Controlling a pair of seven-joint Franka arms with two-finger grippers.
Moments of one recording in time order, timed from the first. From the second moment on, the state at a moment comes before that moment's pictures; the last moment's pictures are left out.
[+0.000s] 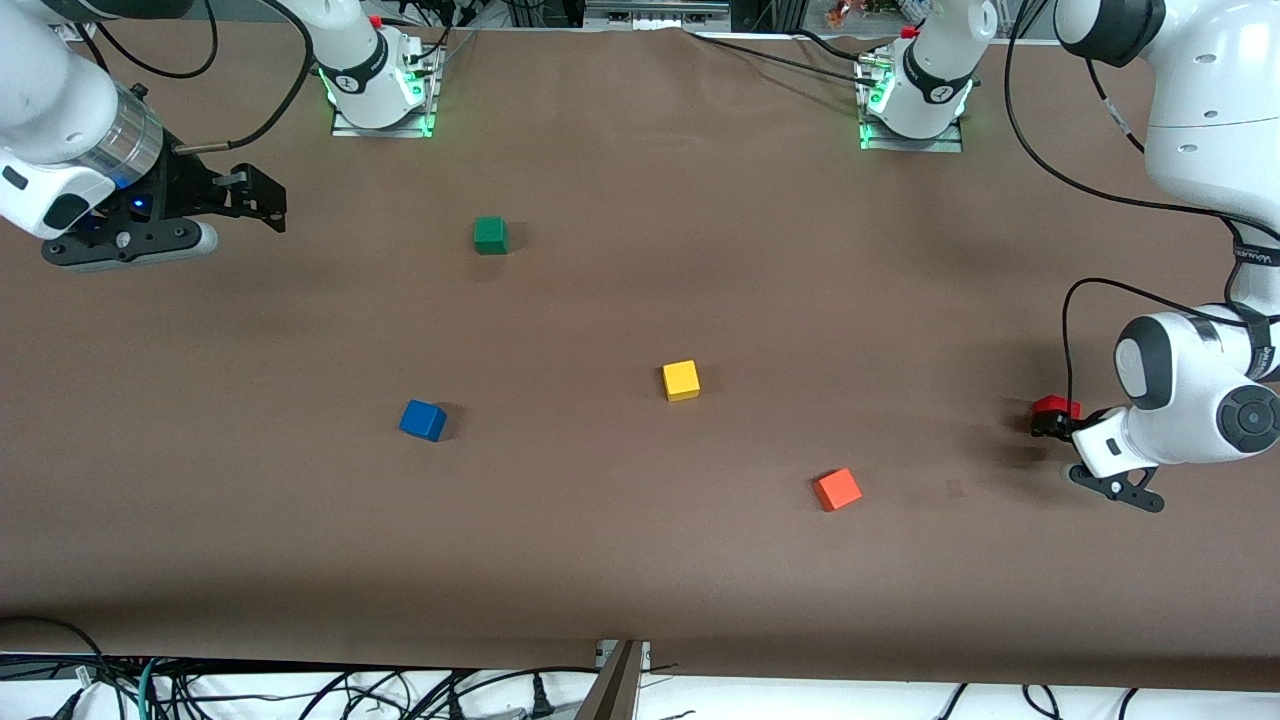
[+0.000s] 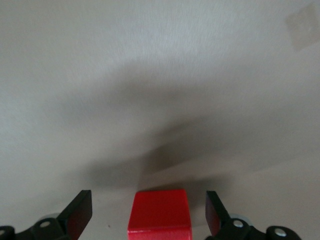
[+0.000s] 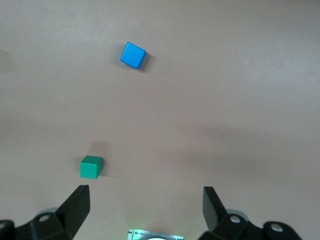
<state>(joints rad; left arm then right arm) 0.17 0.76 0.04 -1.53 0.06 2.16 0.54 0.27 0.03 -0.08 -1.60 -0.02 1.52 0.02</state>
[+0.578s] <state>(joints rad) 0.18 0.73 0.04 -1.60 0.05 2.16 0.54 0.27 0.03 -0.08 -1.60 -0.02 1.52 0.02</state>
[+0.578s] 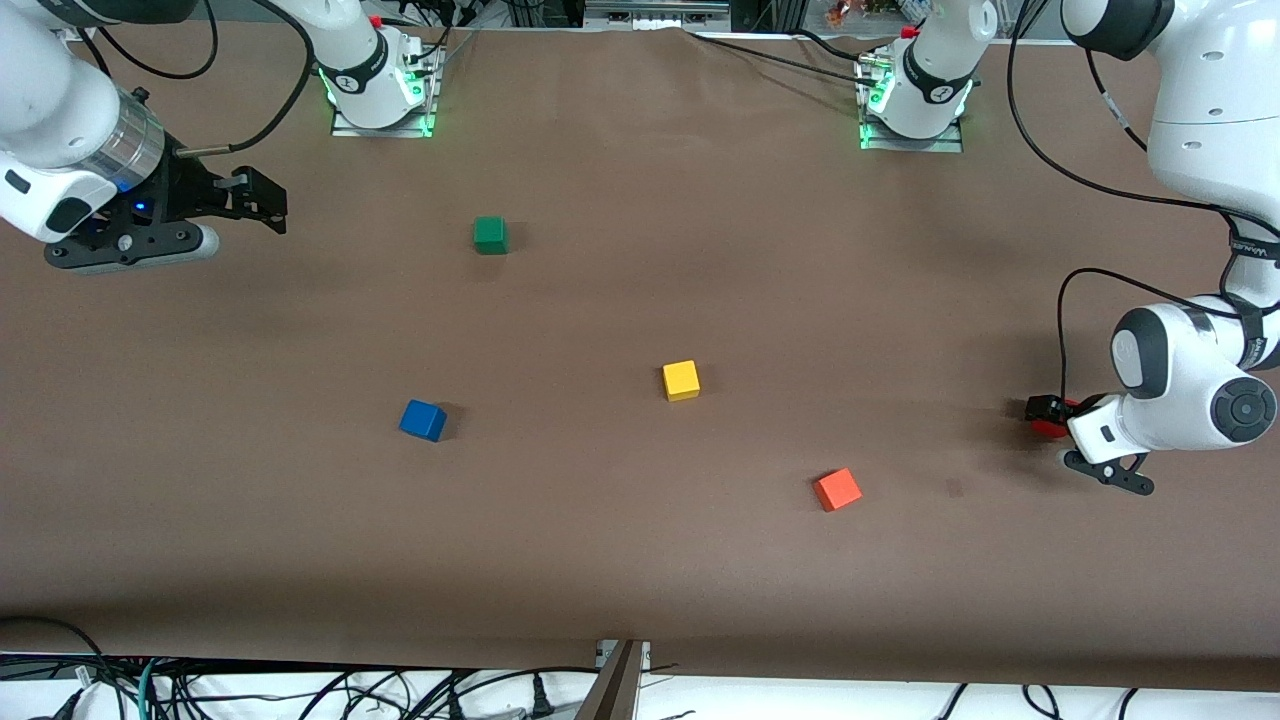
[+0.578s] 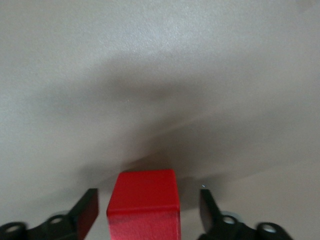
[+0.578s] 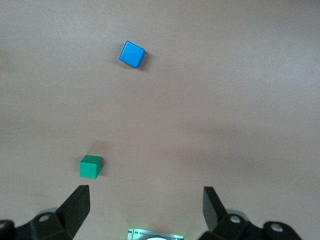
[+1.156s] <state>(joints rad) 0.19 0.62 -0.13 -1.60 0.00 2.12 0.39 0.27 0.15 -0.07 -1.83 0.05 1.92 0.13</state>
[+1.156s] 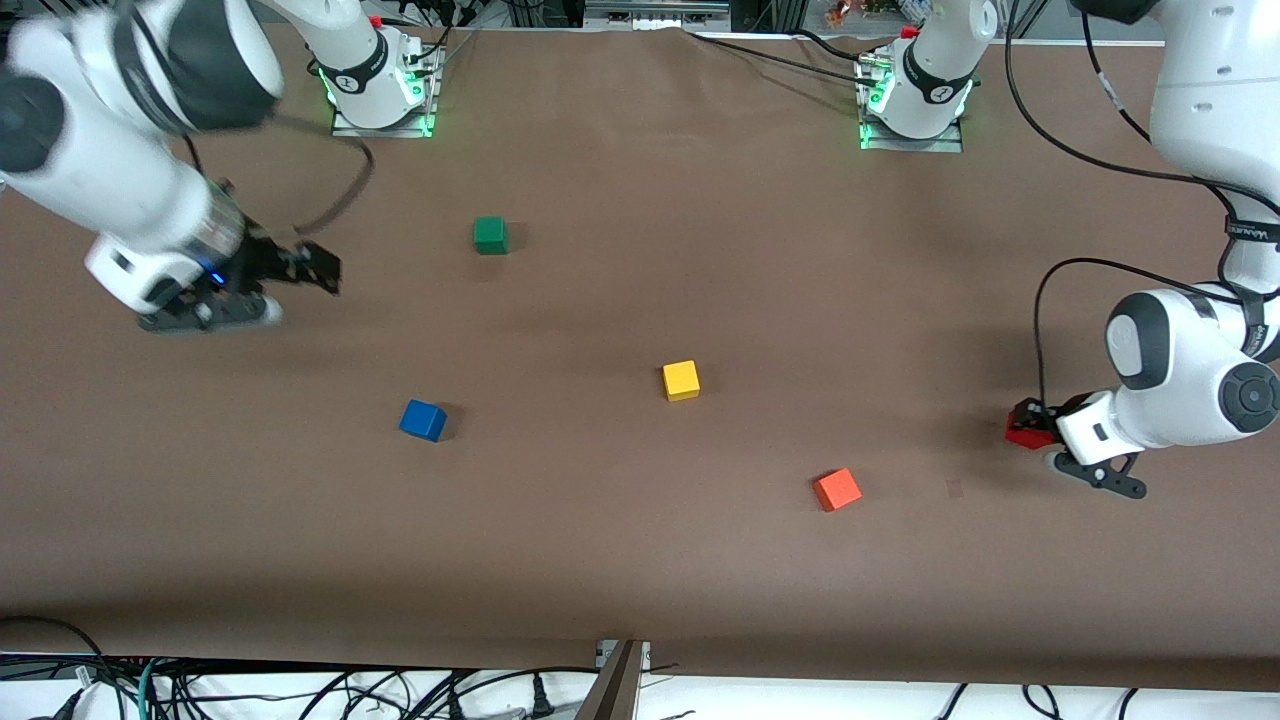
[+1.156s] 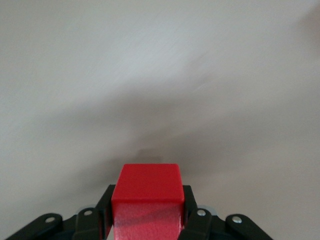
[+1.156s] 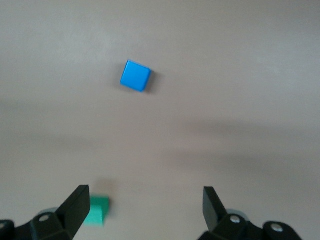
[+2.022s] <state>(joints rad) -0.40 0.70 -0.24 -1.43 0.00 2.07 -0.72 0.28 0.66 -0.06 -1.62 0.17 2.29 0.35</state>
